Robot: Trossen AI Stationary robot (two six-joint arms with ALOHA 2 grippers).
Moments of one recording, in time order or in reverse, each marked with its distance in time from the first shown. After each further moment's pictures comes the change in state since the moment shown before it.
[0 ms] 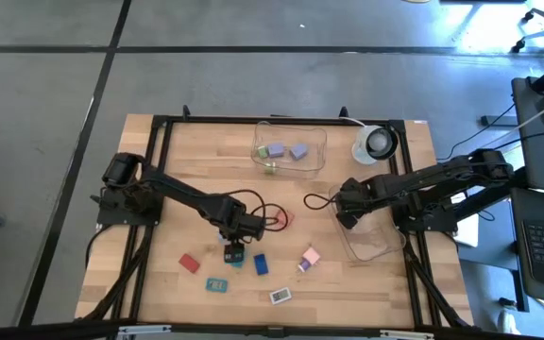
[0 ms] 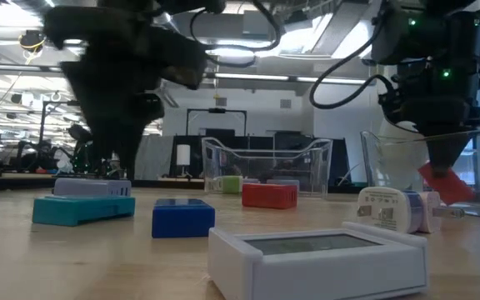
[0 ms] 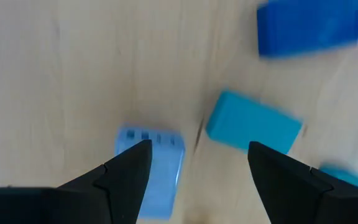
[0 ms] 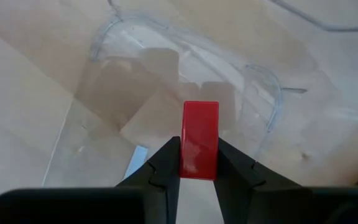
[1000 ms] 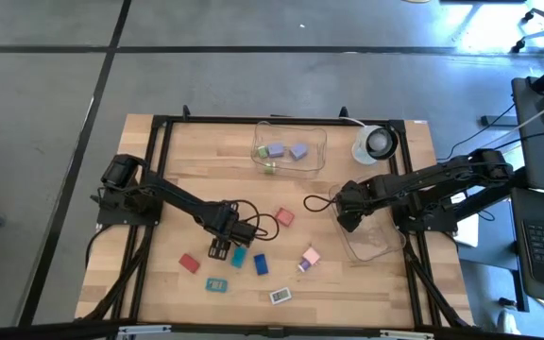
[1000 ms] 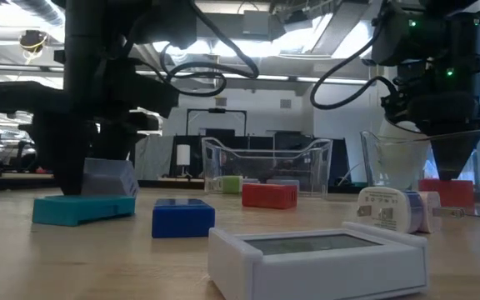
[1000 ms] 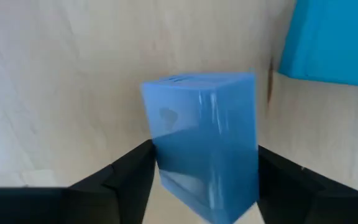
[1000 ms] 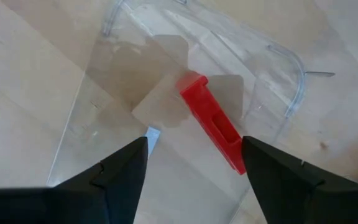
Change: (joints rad) left arm -0.040 0.002 -0.141 0.027 -0.184 0.241; right arm 0.000 0.000 -0.002 0.003 -0.071 -0.022
